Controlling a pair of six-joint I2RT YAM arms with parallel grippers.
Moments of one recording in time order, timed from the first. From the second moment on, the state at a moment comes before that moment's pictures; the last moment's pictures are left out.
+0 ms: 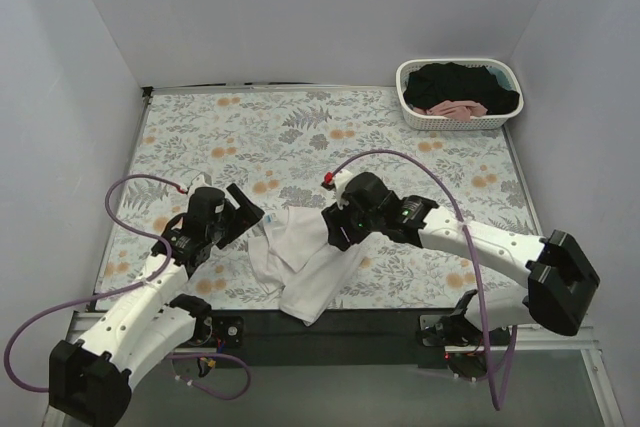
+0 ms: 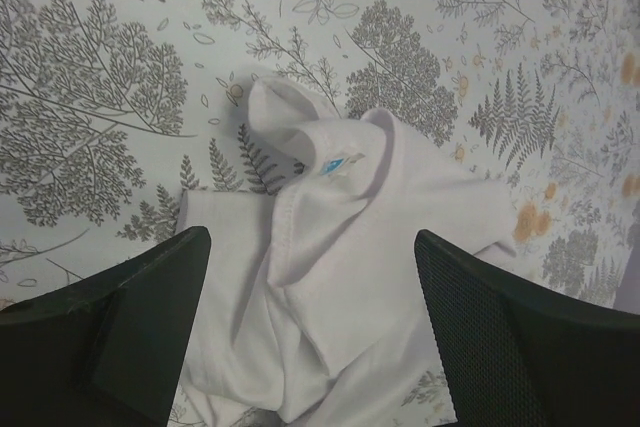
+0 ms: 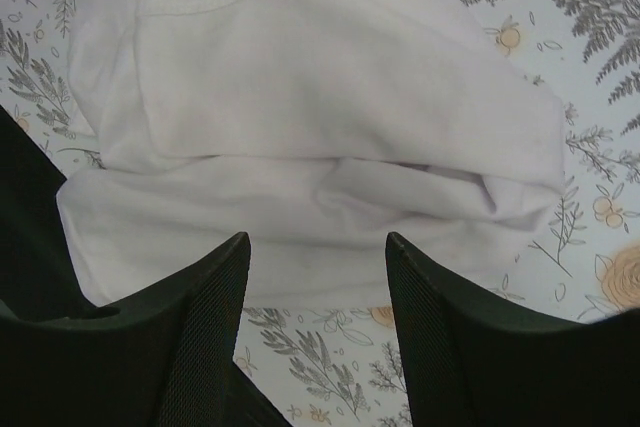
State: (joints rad) left arm -0.38 0.82 0.54 -0.44 -0.11 -0.90; right arm 0.91 1.29 0.88 -0.39 -0.11 0.22
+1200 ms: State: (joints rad) left arm -0.90 1.09 0.50 -0.50 -0.23 -1.35; right arm 0.95 1.20 0.74 -0.35 0.17 0.26
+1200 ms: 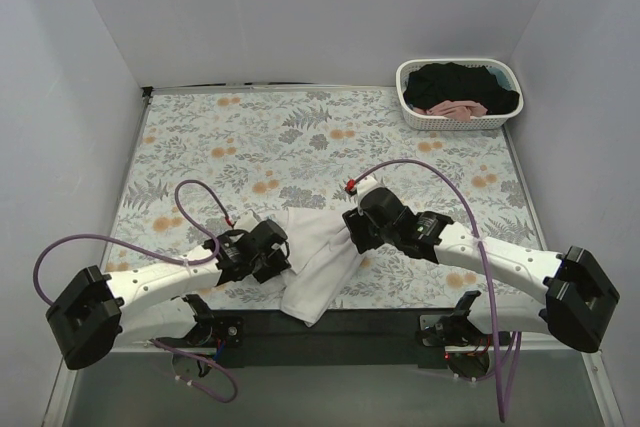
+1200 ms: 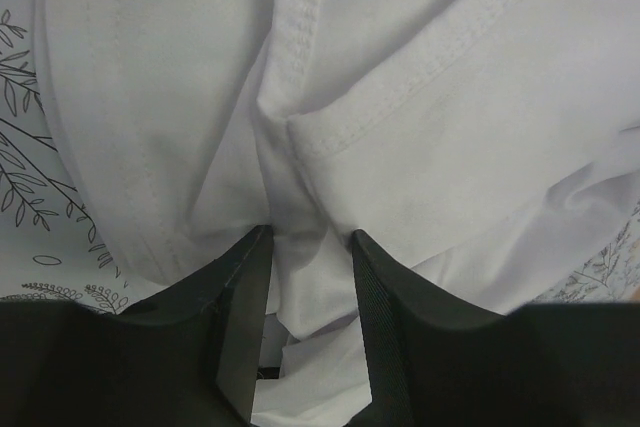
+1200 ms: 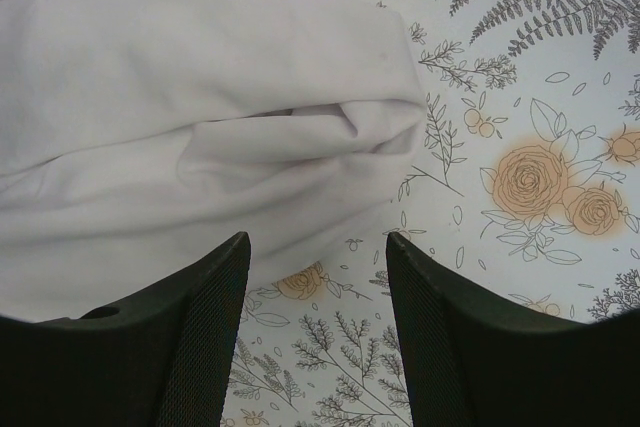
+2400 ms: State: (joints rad) left arm -1.03 1.21 0.56 -0.47 -0.33 -1.36; right arm 0.94 1.14 0.69 -0.35 0.18 0.23
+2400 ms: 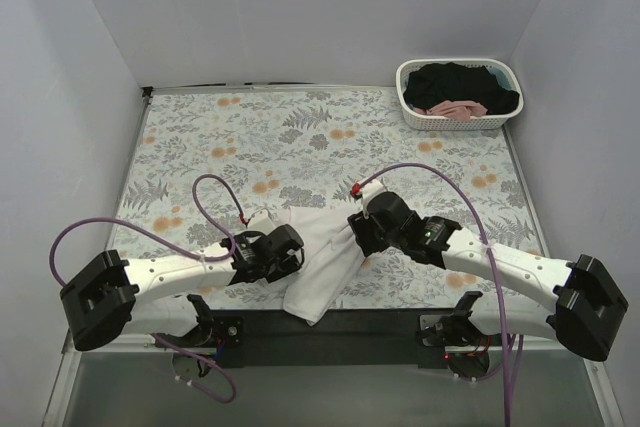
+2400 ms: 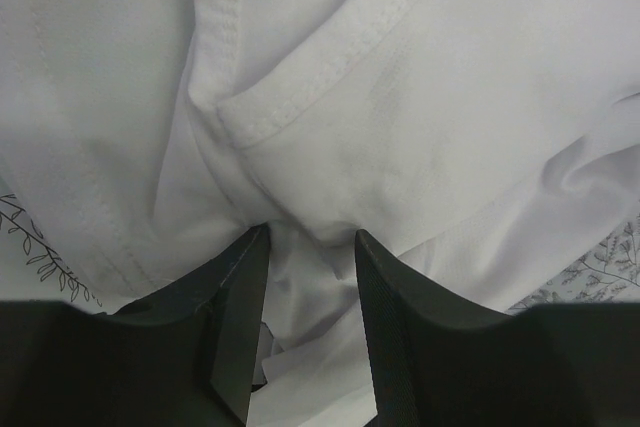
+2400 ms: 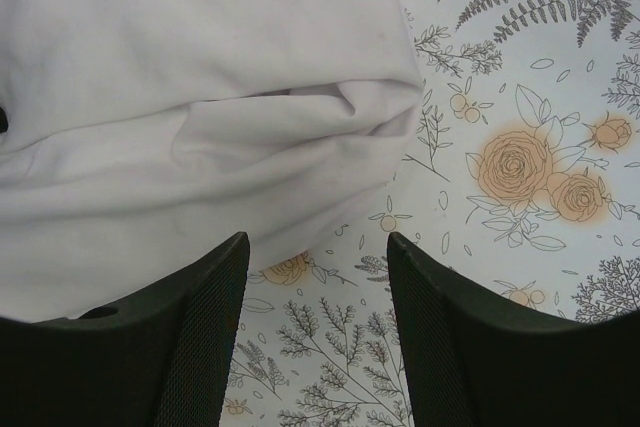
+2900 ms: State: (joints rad) left arm -1.04 1.19 0.57 -0.45 -0.36 -1.36; right arm 0.94 1.13 0.69 -0.35 0.18 0.21
